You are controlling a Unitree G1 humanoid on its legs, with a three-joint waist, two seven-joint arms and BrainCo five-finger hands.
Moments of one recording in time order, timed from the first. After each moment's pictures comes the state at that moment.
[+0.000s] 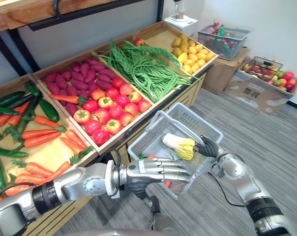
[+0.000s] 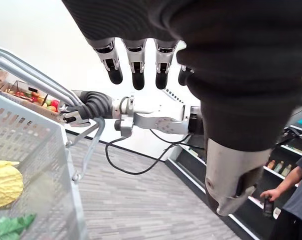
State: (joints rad) left arm -0.44 0.64 -0.99 -0.20 0.40 -0.47 -0.05; right arm -0.10 -0.75 0.14 0.40 -0.14 -0.18 0.16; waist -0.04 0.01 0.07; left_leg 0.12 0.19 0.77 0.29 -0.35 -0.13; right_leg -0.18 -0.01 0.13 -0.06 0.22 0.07
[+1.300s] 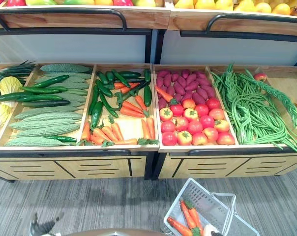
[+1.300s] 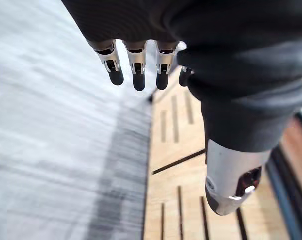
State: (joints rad) left arm 0.27 0.04 0.51 0.82 0.16 -0.14 0.34; right arm 0.12 -0.11 -0.58 1.11 -0.04 -0.09 -0.22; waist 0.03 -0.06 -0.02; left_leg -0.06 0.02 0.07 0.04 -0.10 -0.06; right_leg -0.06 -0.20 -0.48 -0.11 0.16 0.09
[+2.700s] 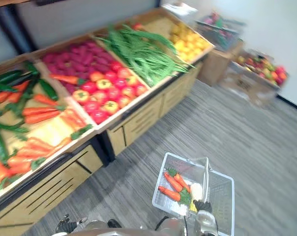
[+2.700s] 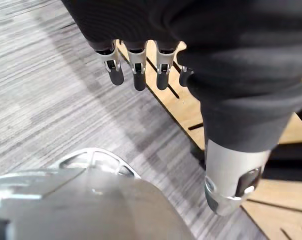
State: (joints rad) left arm 0.15 0.08 0.25 1.05 0.08 -0.12 0.19; right arm -0.05 -0.12 -0.38 1.12 -0.07 -0.09 -0.21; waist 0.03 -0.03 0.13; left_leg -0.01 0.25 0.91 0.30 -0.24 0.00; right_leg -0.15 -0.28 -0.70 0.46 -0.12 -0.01
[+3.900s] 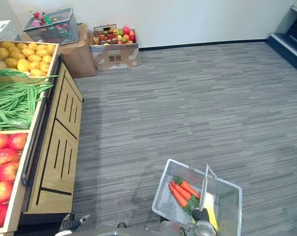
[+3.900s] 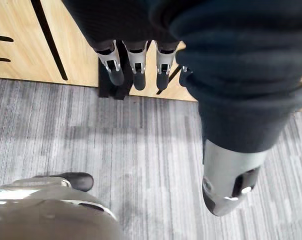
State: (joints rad) left arm 0.14 0.07 0.22 1.08 0.06 -0.13 0.19; right arm 0.04 -0.11 -0.23 1.11 -0.12 -0.14 -0.16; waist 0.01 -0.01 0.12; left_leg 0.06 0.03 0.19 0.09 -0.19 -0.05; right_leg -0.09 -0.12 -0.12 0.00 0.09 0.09
